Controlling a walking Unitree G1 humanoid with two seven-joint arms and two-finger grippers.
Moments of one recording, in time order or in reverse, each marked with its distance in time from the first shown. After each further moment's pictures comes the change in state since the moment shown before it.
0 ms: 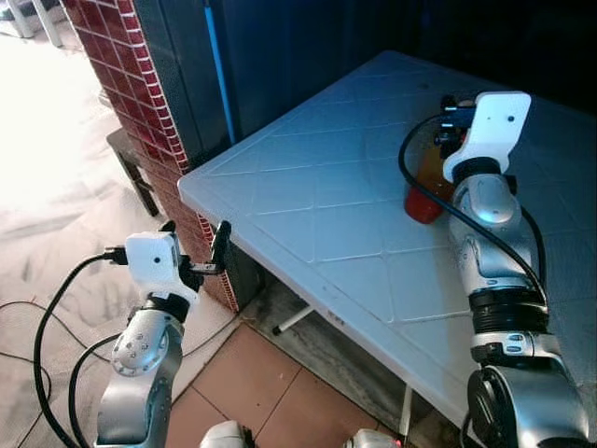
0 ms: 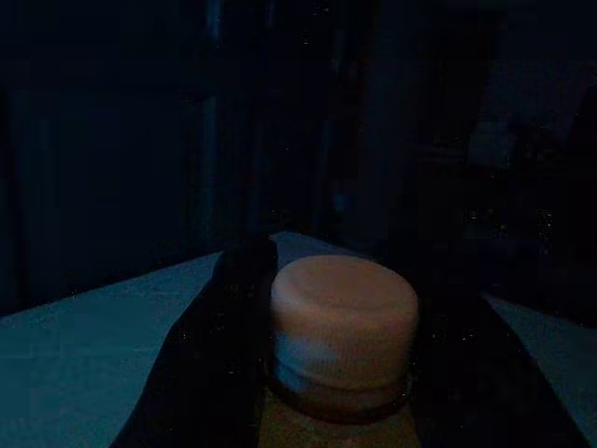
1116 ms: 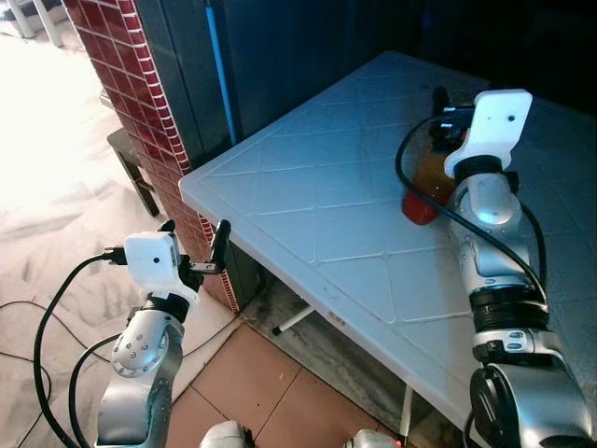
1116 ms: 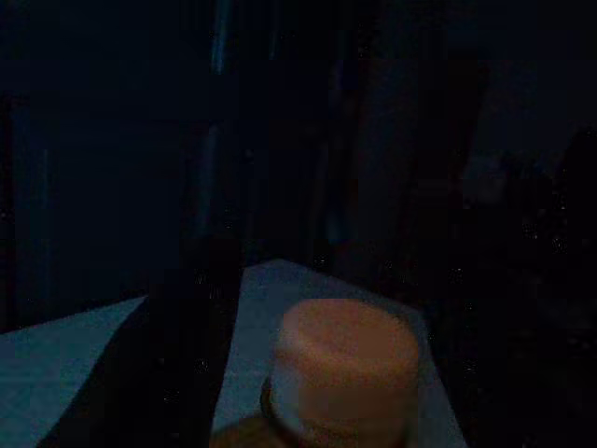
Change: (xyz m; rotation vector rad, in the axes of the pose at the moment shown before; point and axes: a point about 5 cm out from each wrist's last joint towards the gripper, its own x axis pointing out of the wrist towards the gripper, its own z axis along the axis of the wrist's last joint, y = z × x) left arm -0.001 0.001 0.002 0.005 -0.024 -0.007; right arm 0.003 -0.004 0.001 -0.040 -0.066 -0.019
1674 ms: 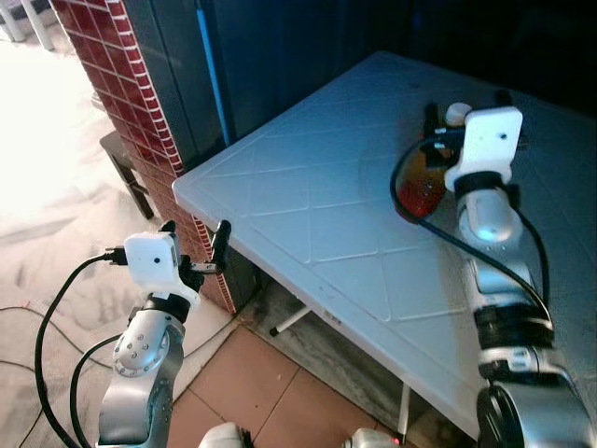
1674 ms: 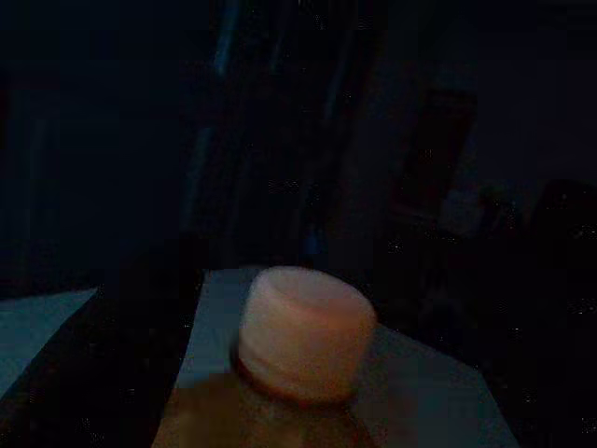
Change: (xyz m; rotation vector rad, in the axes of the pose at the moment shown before) left arm 0.000 0.000 0.000 -0.005 0.000 0.002; right arm -0.010 -0.001 -0.002 -0.100 -0.046 0.025
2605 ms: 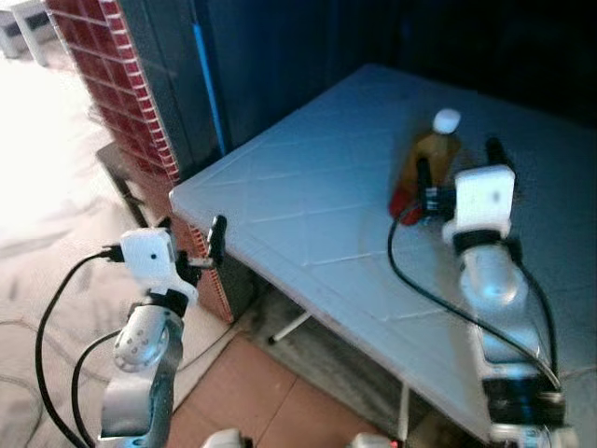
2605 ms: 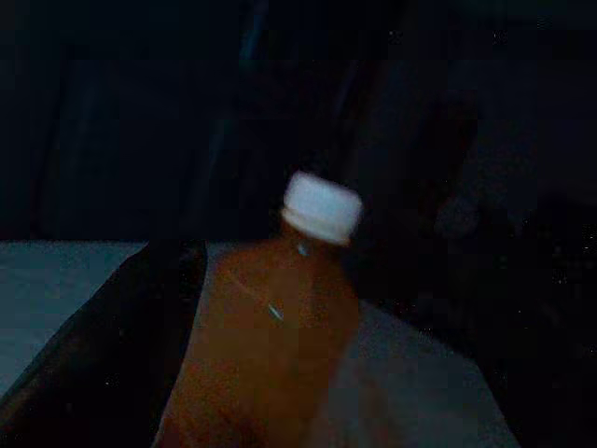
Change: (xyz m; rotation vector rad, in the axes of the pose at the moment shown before) left arm 0.006 0.005 0.004 -0.002 -0.038 0.027; right arm -0.063 0.006 -0.007 -0.081 0.022 0.072
